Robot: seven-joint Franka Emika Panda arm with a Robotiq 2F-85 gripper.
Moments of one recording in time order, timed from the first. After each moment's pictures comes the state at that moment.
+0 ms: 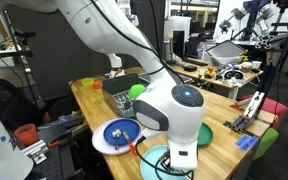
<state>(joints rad) -0.37 0.64 -0.21 -2.03 0.70 2.60 0.34</state>
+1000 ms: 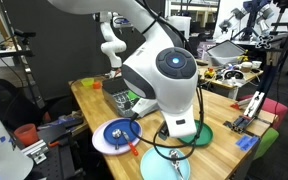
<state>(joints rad) -0.40 0.37 -0.17 -2.14 0.98 2.40 -0.05</state>
